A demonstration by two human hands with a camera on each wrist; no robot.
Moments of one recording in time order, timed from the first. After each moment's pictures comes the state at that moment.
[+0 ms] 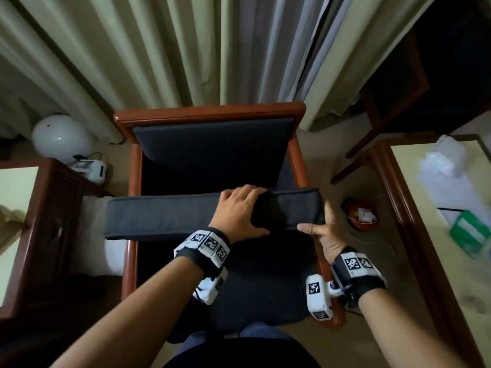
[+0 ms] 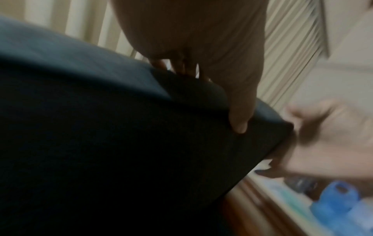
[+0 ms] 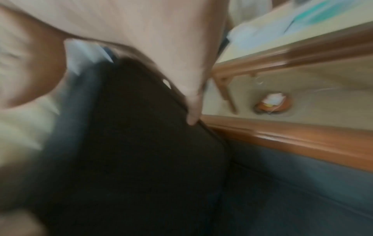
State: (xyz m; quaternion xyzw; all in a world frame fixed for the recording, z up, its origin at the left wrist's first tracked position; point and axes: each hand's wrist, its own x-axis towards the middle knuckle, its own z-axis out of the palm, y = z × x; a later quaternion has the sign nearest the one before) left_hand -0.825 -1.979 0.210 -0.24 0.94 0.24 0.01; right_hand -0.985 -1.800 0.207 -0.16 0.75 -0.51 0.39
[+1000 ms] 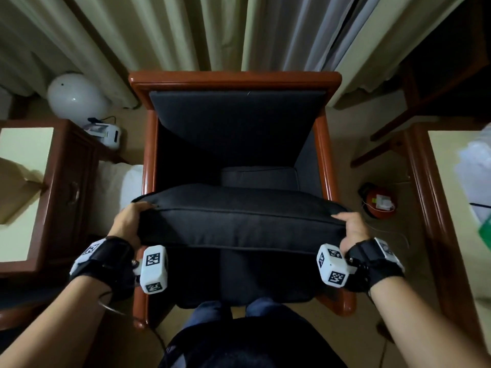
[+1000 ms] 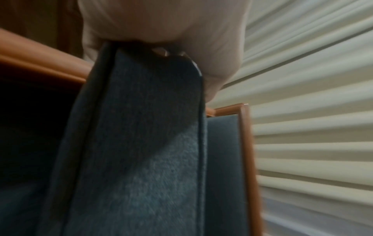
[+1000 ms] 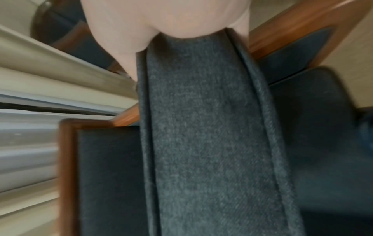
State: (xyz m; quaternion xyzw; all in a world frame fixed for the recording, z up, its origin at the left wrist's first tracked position) left_hand -0.602 -2.076 0.120 -0.74 0.26 0.61 -0.13; right_hand -0.981 -1.819 0.180 0.29 0.73 -0.47 0.40
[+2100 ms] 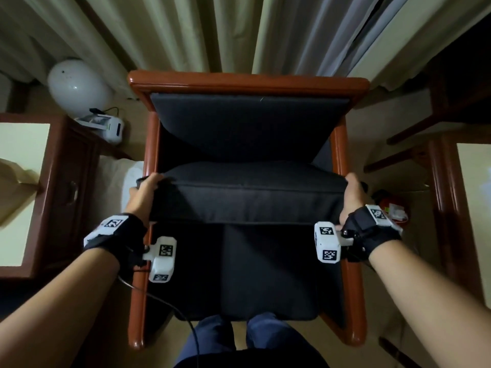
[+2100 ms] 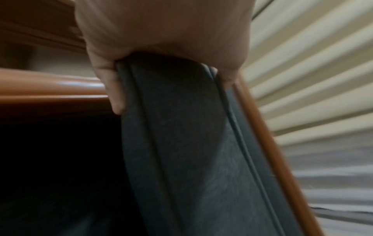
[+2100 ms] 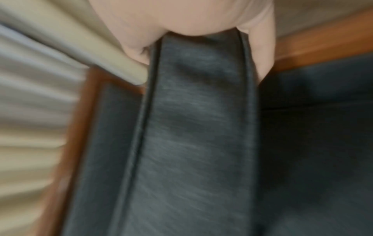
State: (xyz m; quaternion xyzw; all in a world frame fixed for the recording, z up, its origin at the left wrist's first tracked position) left_hand -0.672 -2.148 0.104 -0.75 0.30 0.58 -0.14; right_hand -1.058 -1.929 0.112 0.23 0.79 -0.45 0.34
